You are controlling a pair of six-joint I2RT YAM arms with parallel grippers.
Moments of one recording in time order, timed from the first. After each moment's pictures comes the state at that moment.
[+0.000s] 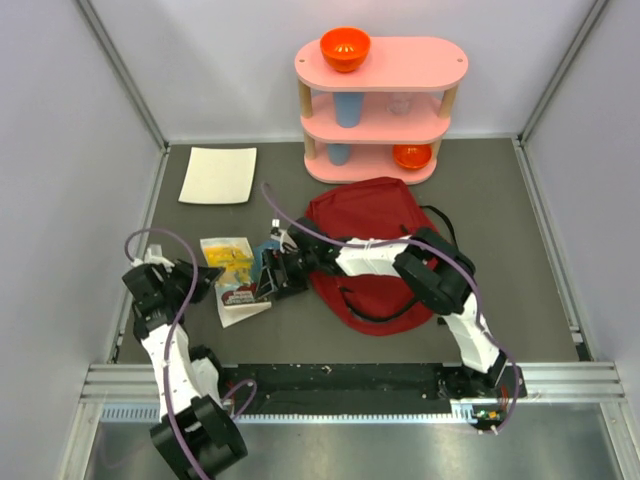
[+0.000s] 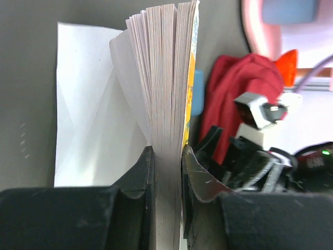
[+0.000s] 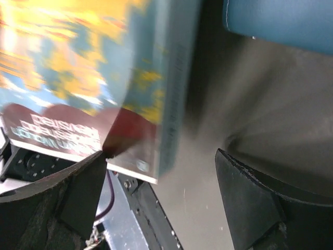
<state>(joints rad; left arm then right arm) 0.56 0.71 0.33 -0.30 0.71 -0.65 0.97 2.17 1.42 0.05 -0.59 0.80</state>
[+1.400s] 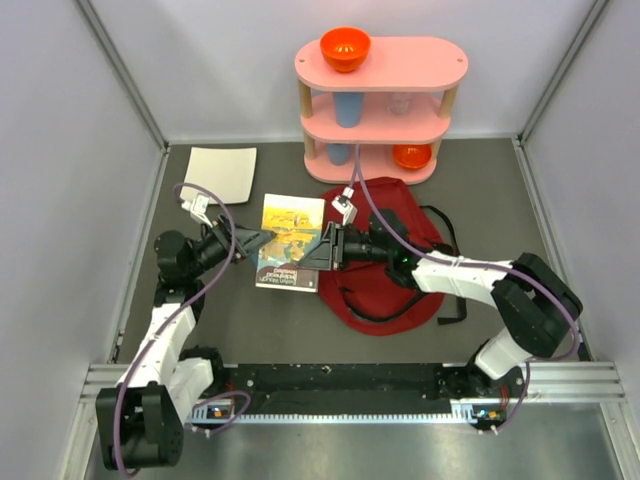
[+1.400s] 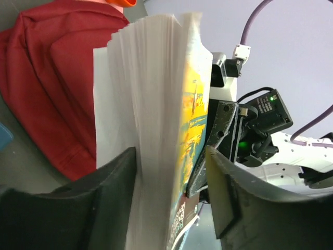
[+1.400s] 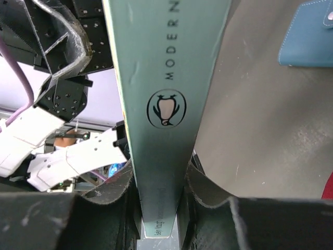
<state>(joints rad) 0.06 0.89 0.43 0.45 0.93 -1.05 0.81 1.56 0.83 0.58 -0.60 1.00</state>
